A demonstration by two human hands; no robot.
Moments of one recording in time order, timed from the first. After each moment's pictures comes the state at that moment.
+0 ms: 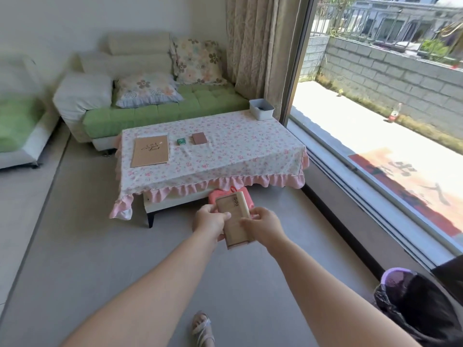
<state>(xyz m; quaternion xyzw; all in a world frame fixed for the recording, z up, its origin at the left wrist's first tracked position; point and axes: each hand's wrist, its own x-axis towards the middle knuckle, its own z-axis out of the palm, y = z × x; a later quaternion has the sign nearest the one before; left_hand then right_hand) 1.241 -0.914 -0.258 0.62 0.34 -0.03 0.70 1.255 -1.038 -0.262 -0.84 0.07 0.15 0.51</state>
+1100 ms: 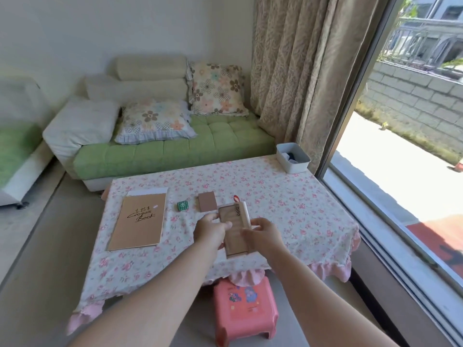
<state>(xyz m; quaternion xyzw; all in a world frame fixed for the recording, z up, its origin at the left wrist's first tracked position) 1.732 -0.780 -0.273 0.65 0.36 0.00 0.67 1.752 -0.903 -0.274 -0.81 0.07 0.20 0.54</state>
